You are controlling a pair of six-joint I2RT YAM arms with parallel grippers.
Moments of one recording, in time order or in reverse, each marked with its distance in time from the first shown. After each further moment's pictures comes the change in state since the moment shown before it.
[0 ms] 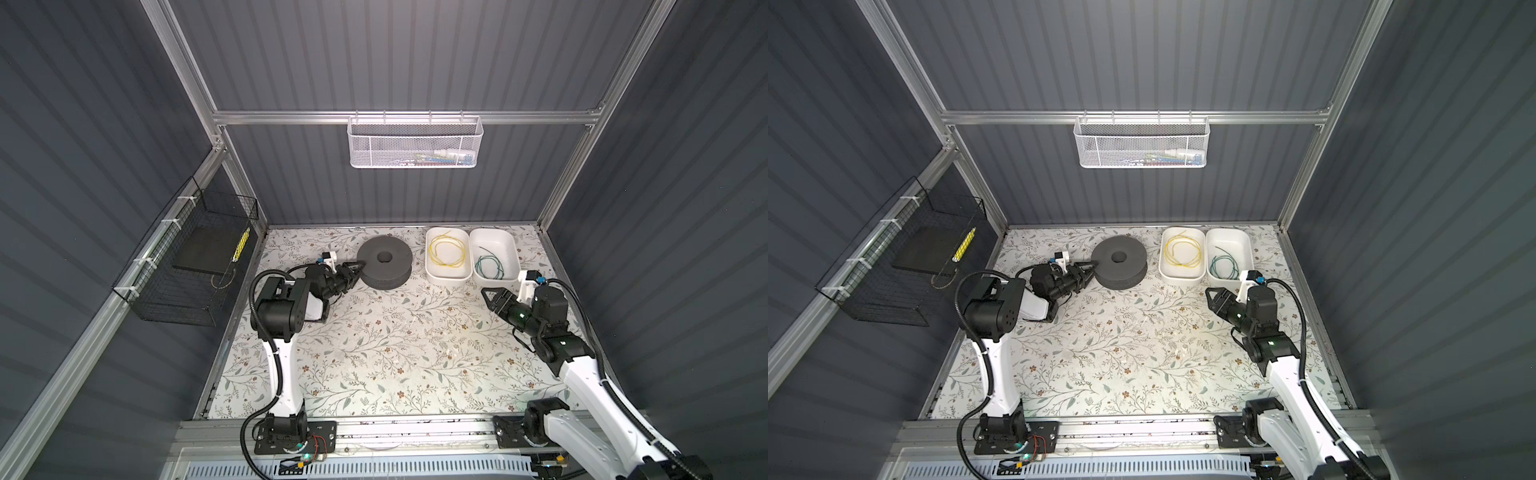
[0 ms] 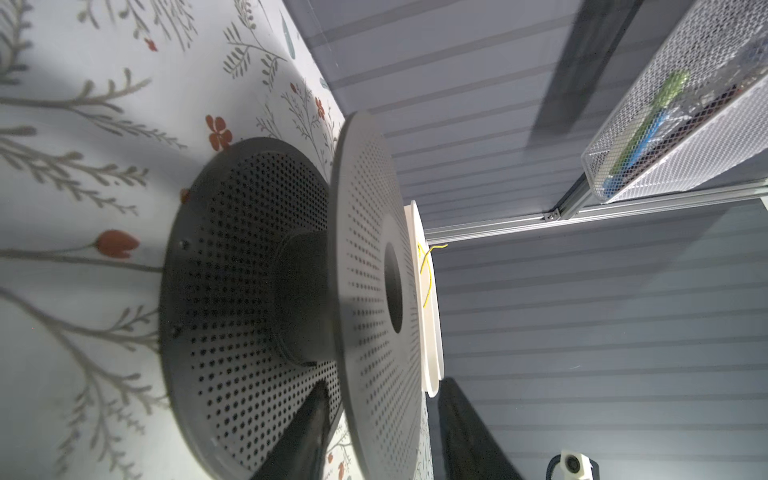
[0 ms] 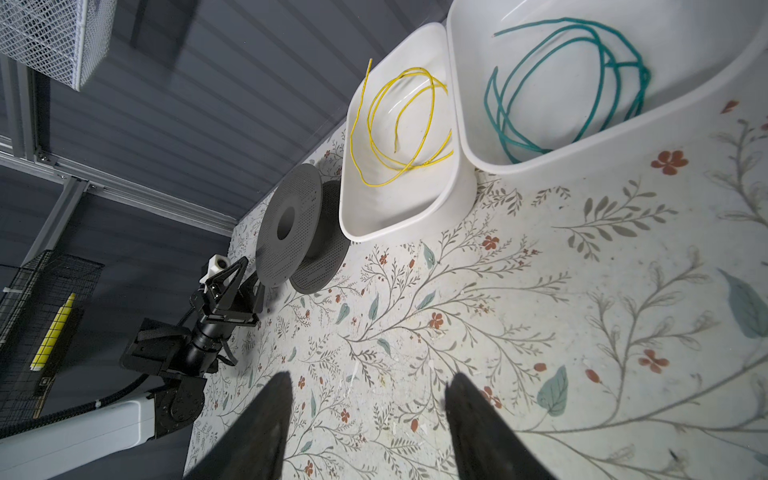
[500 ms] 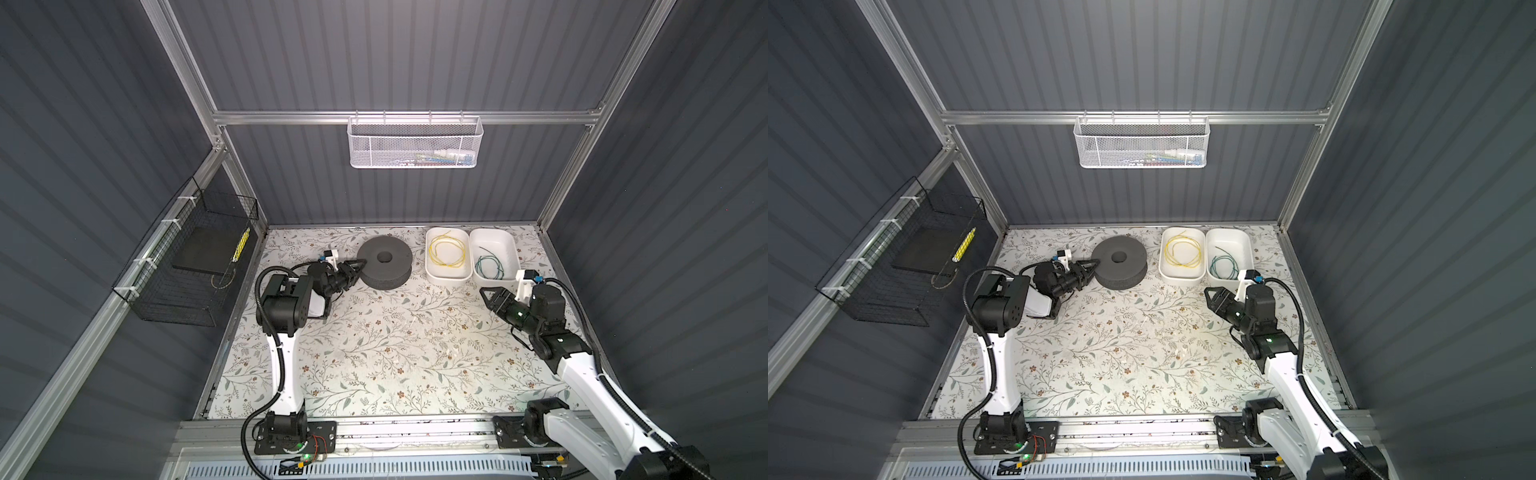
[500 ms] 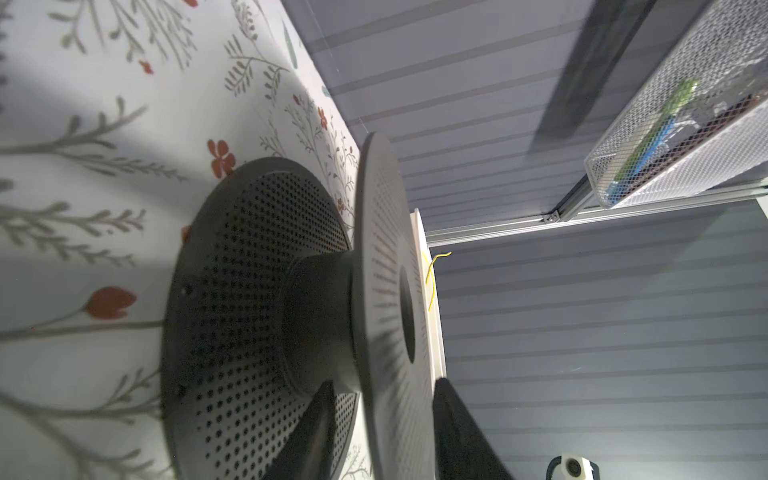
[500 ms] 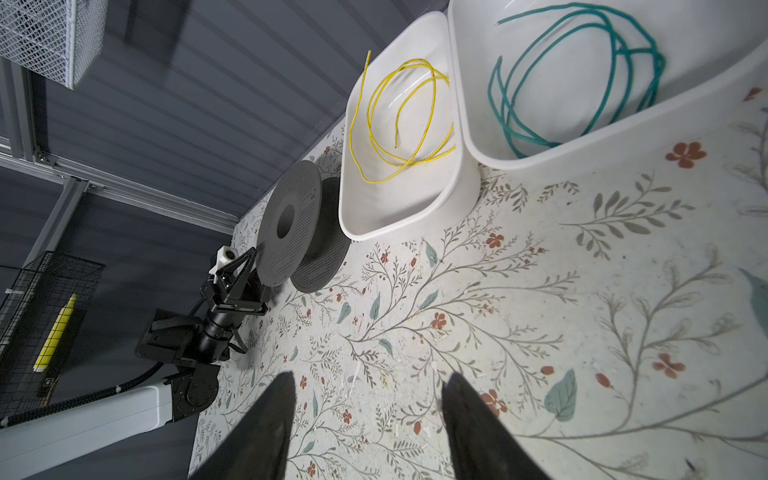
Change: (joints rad) left arm 0.000 0.082 0.077 0.021 0.012 -0.008; right arm 0.000 0.033 0.000 0.023 -0.008 0.009
